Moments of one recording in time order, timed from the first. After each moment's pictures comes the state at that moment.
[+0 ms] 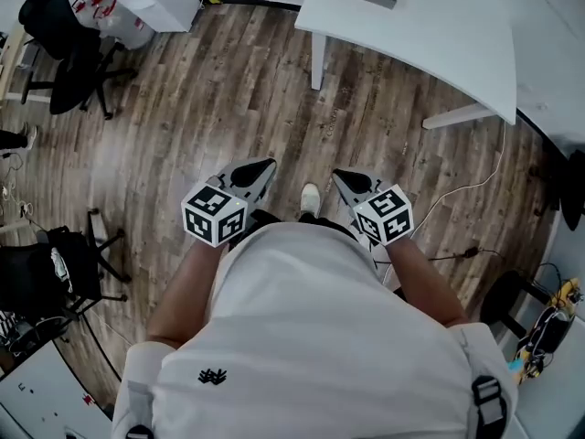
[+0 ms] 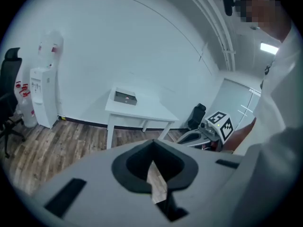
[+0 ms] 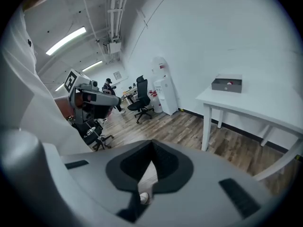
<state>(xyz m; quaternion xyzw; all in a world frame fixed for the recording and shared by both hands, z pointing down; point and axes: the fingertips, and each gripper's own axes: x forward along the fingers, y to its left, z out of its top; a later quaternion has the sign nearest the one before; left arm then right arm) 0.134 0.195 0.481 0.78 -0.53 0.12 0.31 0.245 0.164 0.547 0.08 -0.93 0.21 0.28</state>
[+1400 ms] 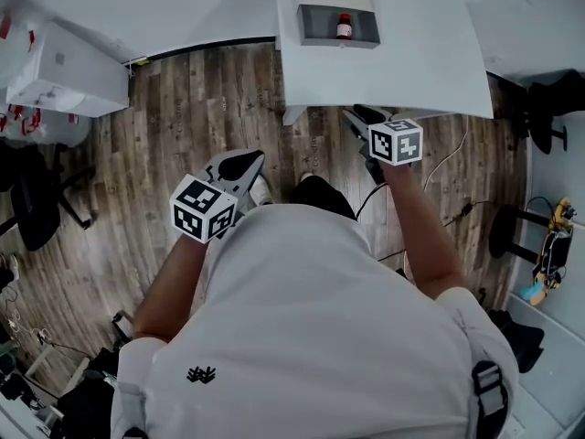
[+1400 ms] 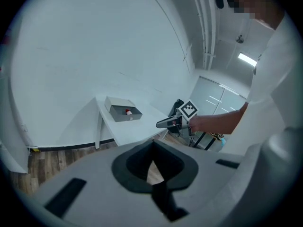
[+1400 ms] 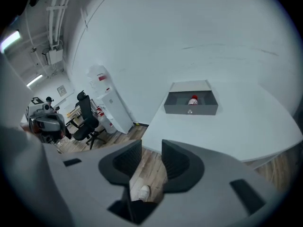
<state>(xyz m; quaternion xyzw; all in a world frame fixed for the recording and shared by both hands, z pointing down) -0.071 -0.044 0.479 0.88 -0.35 0.15 0.27 0.110 -0.174 0.561 0.36 -0.84 0.29 0.28</state>
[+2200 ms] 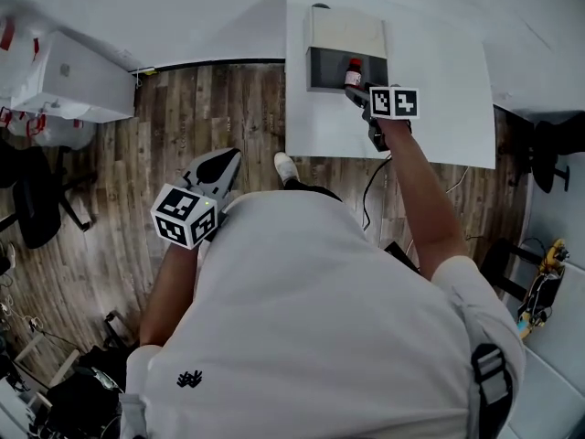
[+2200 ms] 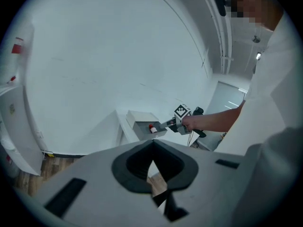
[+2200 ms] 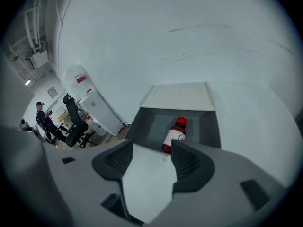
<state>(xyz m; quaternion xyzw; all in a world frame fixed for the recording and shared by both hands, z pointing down) -0.120 -0.160 0.462 0.84 -0.46 0.12 0.26 0.111 -0.389 0.593 0.37 -0.81 0.33 0.32</state>
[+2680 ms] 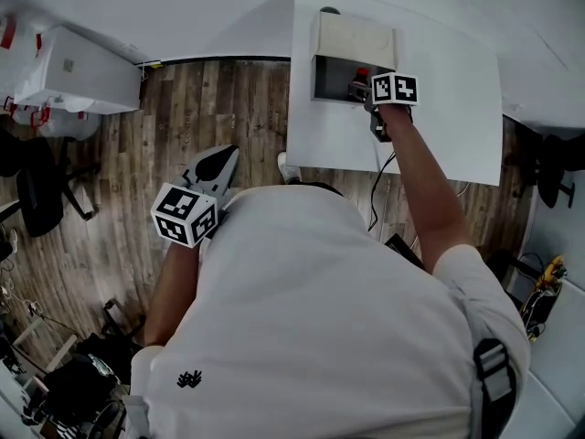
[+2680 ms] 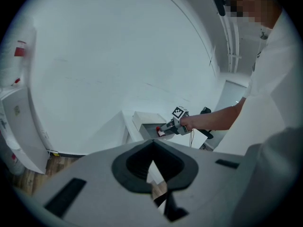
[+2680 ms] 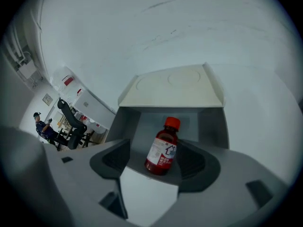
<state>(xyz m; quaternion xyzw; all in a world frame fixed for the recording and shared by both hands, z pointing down) -0.122 -0.196 0.463 0.82 -0.49 0.13 0.27 0.112 -0.441 0.638 0.35 -0.77 0.40 0.35</state>
